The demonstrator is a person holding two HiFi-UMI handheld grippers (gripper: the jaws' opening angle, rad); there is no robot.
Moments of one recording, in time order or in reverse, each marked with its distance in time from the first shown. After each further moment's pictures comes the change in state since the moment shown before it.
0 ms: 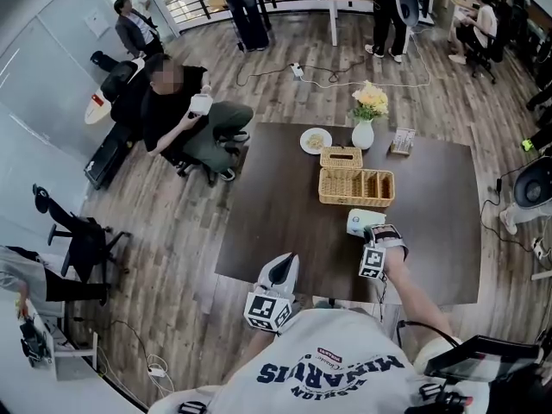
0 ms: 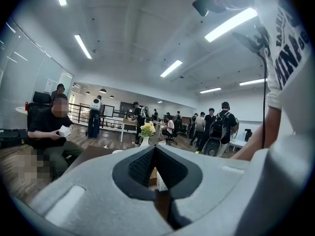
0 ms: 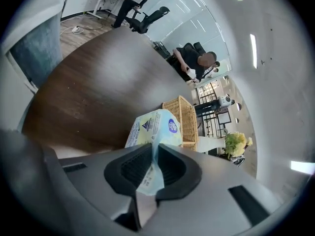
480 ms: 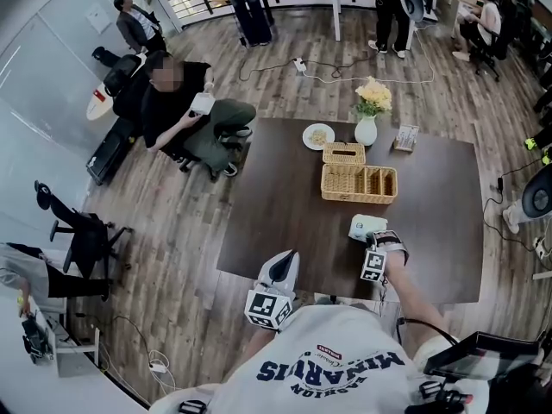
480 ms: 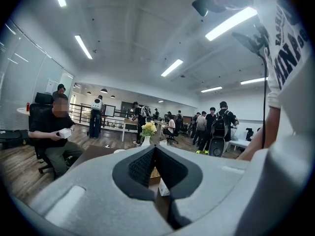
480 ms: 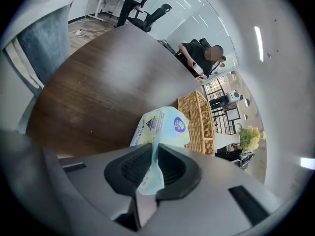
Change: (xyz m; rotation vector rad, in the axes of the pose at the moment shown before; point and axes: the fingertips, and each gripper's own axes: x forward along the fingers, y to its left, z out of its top) left arm -0.009 0.004 0.004 0.000 0.005 0.013; right arm 0.006 0.049 -0.004 0.016 0.015 0.092
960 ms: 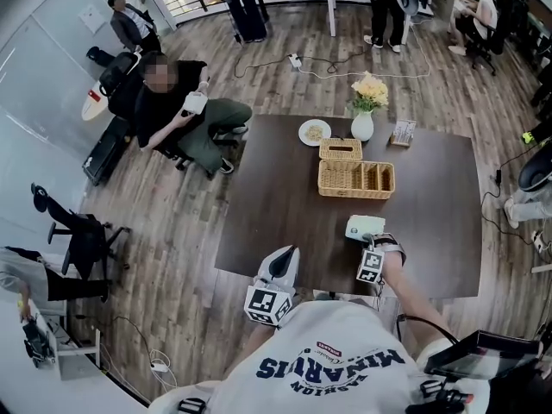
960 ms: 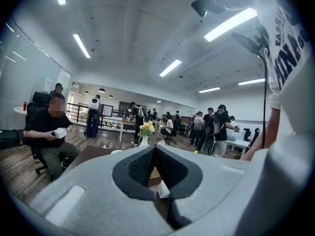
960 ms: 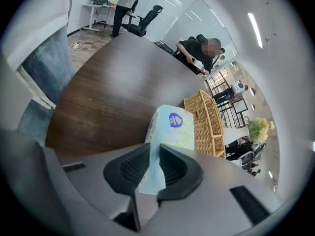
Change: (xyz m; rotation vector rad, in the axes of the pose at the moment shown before) left arm 0.008 -0.006 -0.004 0.005 -0.003 -0.027; right arm -0.016 0.023 0.008 0.096 -0.013 0.100
